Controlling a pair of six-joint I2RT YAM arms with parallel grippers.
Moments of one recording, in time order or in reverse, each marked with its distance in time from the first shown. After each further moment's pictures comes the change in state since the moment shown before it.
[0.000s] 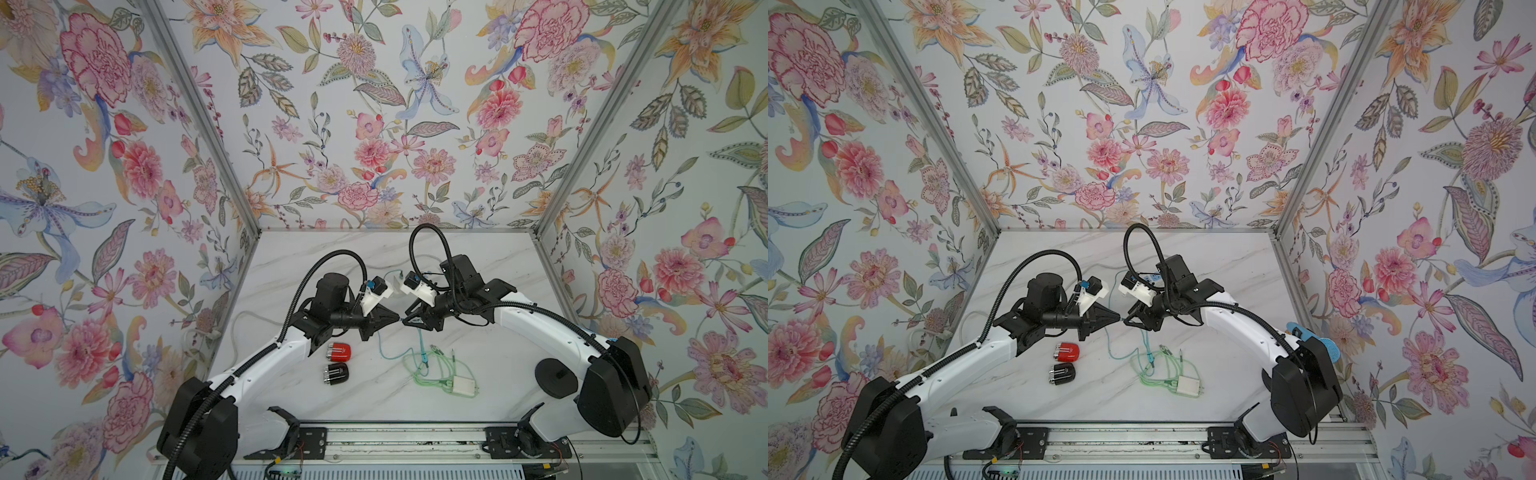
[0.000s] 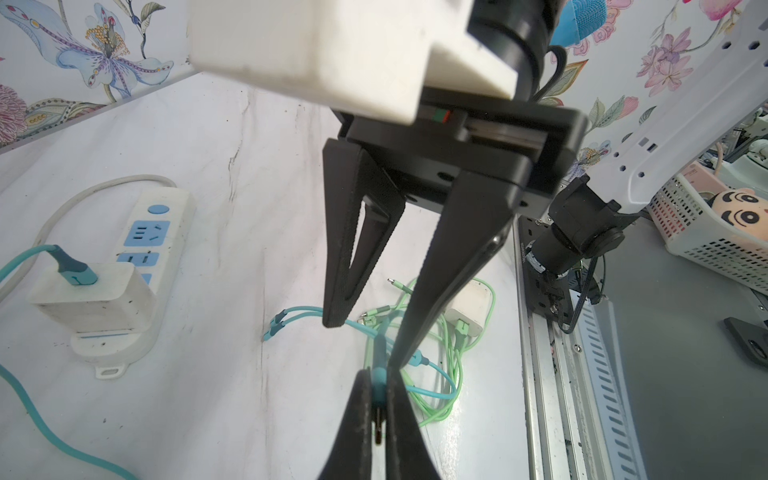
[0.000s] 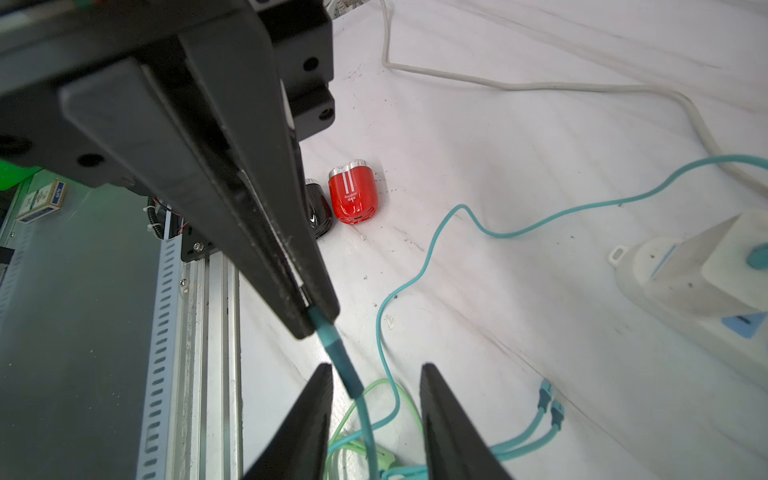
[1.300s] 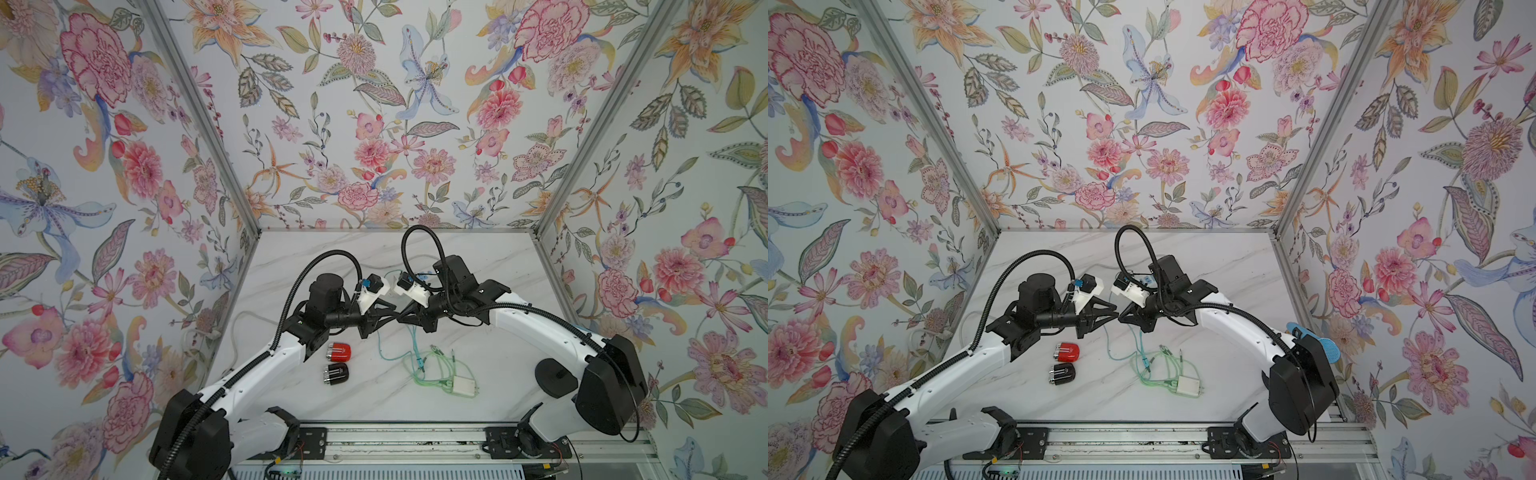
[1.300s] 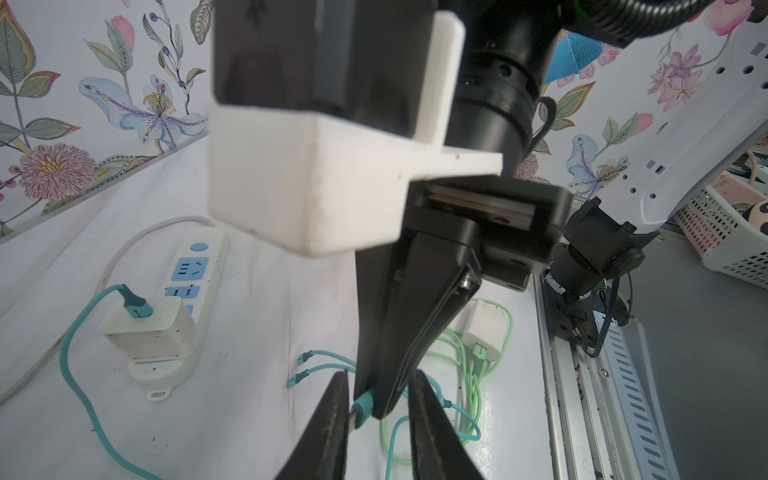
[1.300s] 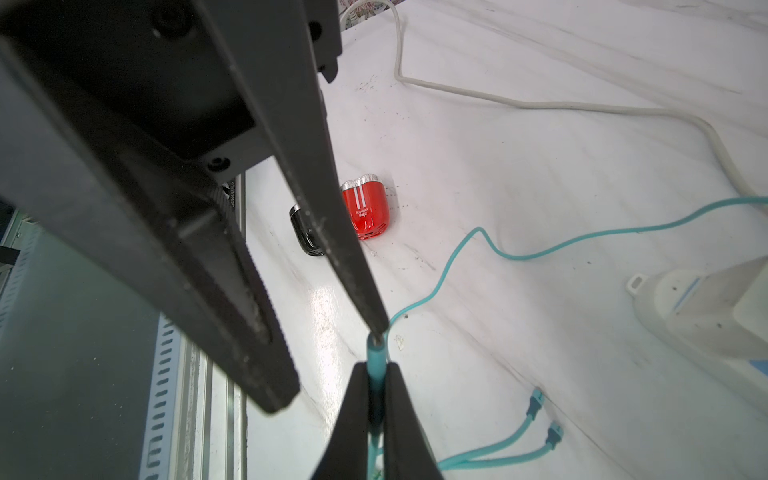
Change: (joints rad) left arm 0.006 -0.063 -0.021 0.082 -0.047 -0.015; right arm 0.038 0.010 0.015 0.039 0.012 0.035
